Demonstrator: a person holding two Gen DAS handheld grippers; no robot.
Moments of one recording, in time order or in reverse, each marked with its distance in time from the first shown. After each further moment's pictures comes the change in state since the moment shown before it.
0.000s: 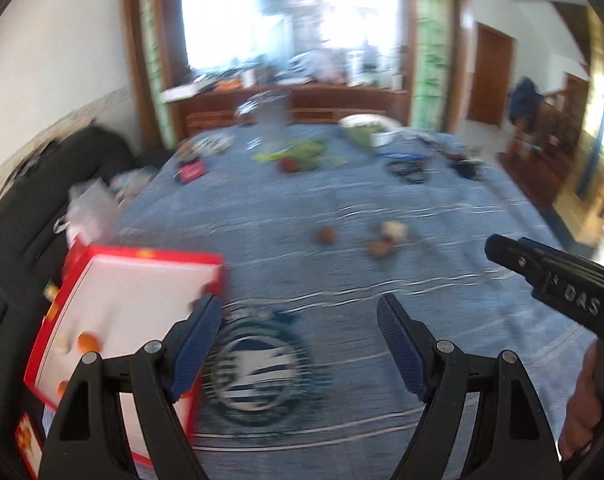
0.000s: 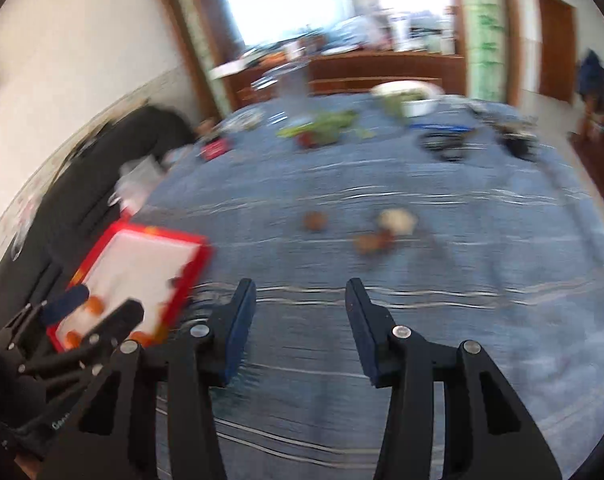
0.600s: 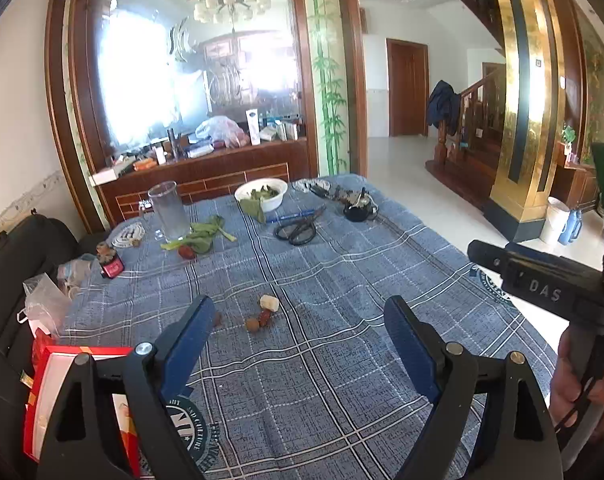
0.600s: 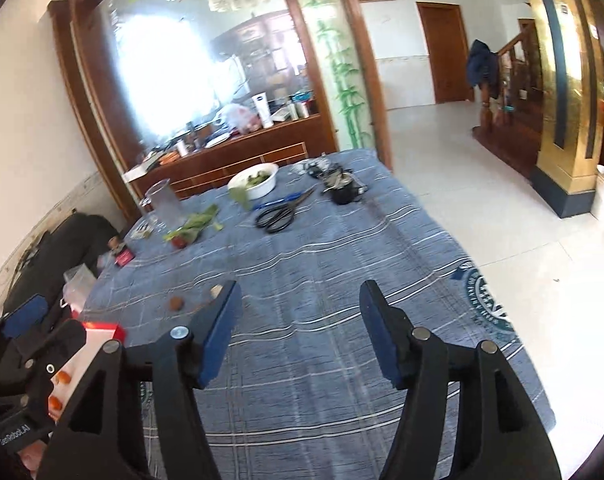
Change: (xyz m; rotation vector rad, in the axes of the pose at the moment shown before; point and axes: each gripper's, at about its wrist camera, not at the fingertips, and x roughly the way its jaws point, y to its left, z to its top) left arm -0.043 -0.105 0.041 0.181 -0.142 -0.166; right arm -0.133 -0.143 0.005 0.215 -0.228 -0.200
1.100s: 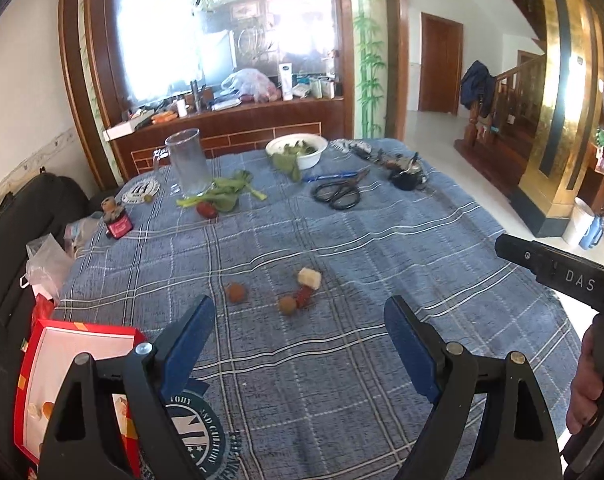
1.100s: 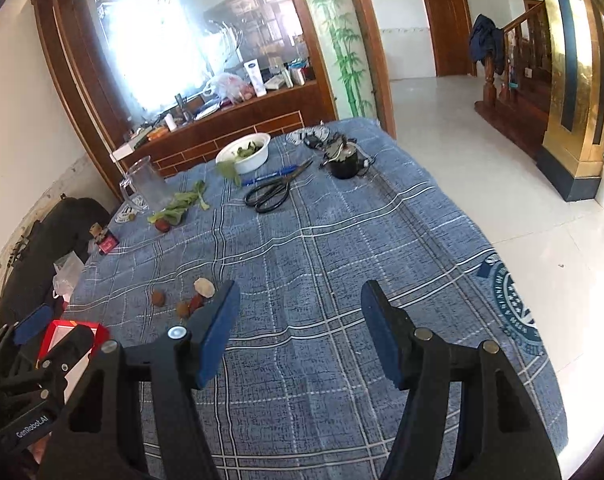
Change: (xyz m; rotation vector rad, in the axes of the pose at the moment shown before) left arm 0.063 0.043 -0.013 -0.079 0.130 0.071; right arm 0.077 0.004 0.007 0.001 0.136 0.014
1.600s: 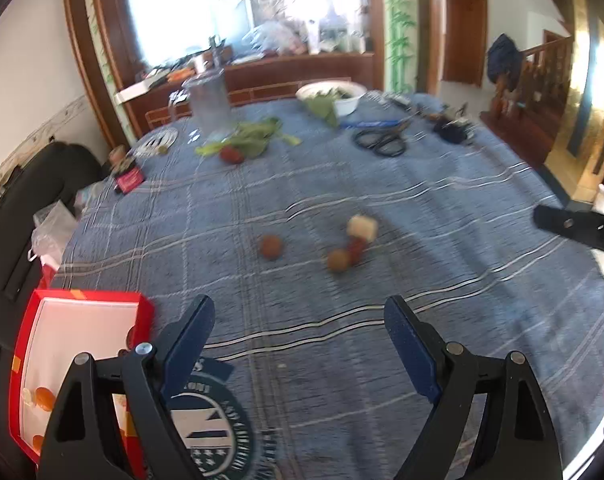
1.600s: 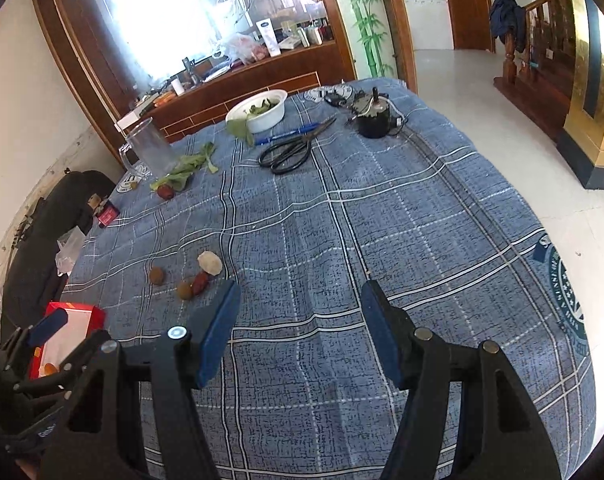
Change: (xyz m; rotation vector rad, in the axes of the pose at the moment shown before) left arm 0.062 0.037 -0.031 -0.020 0.138 0.085; right arm 0.060 0.011 -0.009 -0.007 0.131 0.045
